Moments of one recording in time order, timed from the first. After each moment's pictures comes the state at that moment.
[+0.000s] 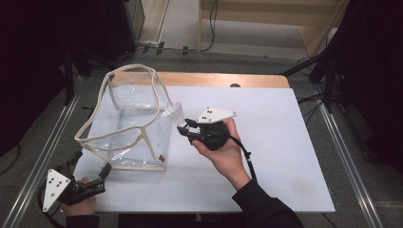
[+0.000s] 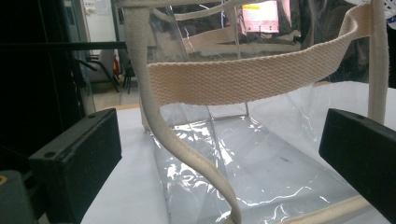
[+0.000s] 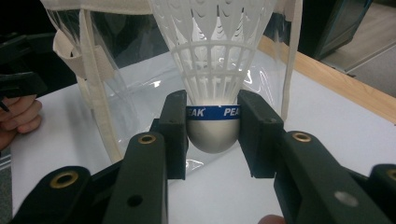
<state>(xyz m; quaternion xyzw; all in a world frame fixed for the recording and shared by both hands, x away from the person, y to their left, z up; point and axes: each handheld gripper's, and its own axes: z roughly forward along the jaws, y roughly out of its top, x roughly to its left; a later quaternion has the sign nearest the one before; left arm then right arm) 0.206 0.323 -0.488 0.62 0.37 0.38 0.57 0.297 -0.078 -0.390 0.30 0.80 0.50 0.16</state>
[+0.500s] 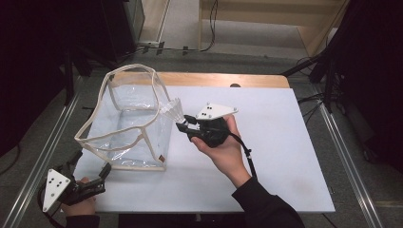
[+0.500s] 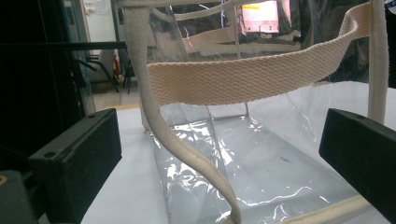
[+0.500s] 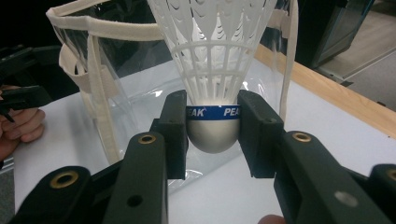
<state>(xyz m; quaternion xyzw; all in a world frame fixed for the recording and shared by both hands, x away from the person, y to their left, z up) 0.207 0.322 -0.488 0.62 0.37 0.38 0.57 0.298 -0.076 -0.377 0.30 0.79 0.51 0.16</state>
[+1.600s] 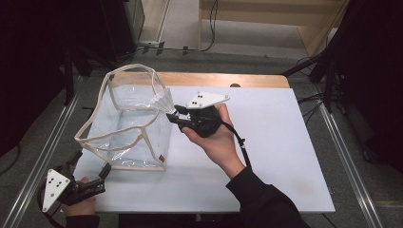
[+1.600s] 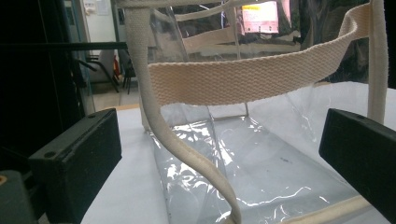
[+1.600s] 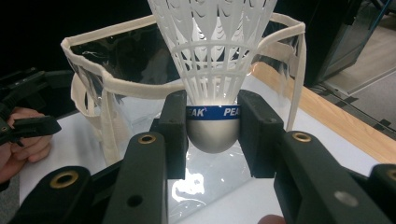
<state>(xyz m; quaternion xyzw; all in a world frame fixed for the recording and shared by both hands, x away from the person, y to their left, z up) 0.206 0.323 -0.488 0.62 0.37 0.38 0.58 0.311 -0.058 -0.350 0.27 0.79 0.52 0.16</state>
